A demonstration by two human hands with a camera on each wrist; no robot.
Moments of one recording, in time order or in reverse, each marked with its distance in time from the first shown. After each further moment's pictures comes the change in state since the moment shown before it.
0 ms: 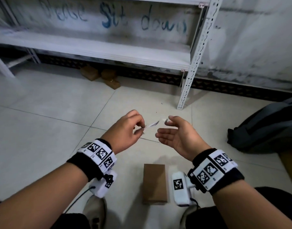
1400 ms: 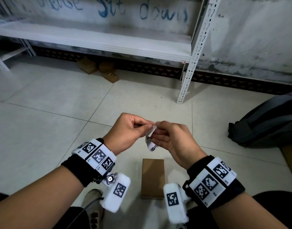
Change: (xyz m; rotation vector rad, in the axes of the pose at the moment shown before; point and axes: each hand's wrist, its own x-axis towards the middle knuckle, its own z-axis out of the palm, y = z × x) left_hand -0.005 0.021 0.027 -0.786 -0.013 -0.358; right_hand -0.012 0.026 0.006 -0.093 0.032 -0.111
